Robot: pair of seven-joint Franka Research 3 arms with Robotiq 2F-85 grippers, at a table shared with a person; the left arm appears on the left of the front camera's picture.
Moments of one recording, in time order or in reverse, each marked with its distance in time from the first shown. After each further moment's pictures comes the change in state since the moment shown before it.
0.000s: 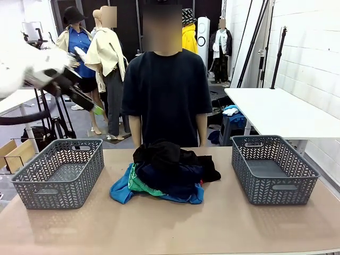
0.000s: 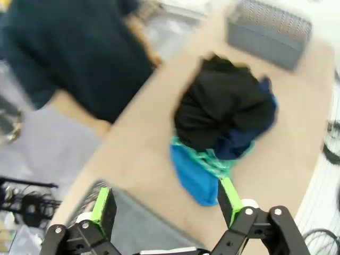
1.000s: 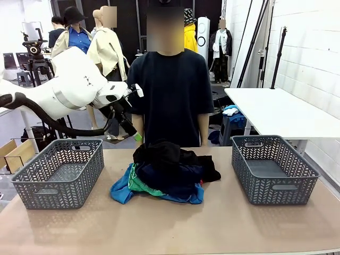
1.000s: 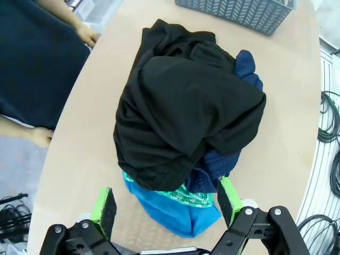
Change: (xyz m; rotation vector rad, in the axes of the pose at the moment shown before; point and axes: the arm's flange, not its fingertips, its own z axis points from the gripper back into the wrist) left arm 0.039 -0.015 -0.148 -0.186 0.181 -0.086; right arm 0.000 0.000 0.000 0.000 0.000 0.000
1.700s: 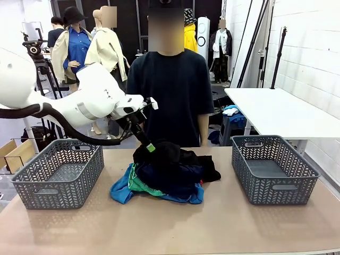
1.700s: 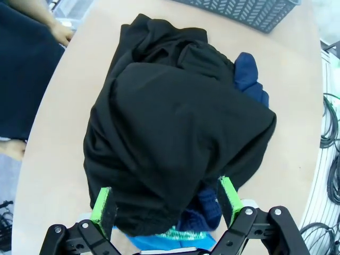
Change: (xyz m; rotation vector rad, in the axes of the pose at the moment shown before) left arm 0.019 -0.007 -0.076 -0.080 0.031 0.000; right arm 0.000 0.000 0.000 0.000 0.000 0.000
